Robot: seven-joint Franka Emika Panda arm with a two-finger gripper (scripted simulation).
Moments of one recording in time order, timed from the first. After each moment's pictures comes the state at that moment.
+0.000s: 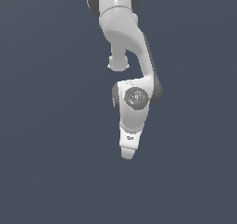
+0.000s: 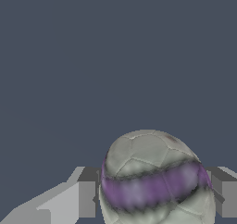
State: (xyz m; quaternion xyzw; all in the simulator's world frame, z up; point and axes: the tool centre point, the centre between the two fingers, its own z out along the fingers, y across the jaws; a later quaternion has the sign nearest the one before) arm 0.078 0.049 0.076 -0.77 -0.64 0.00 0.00
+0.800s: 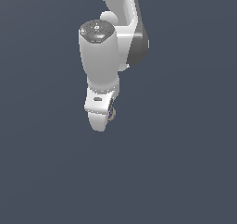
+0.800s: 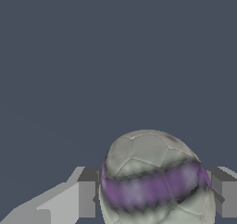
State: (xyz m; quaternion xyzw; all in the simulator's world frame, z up) arm 0.038 -0.043 0.228 -0.77 -0.64 0.00 0.00
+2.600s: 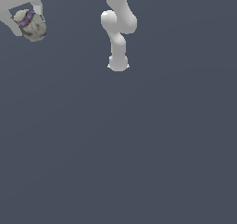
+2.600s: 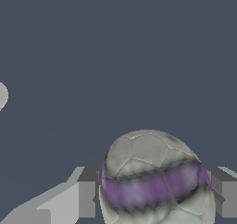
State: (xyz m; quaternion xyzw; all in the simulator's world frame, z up) arm -0.023 -0.209 0.502 -0.77 -0.64 0.00 0.00
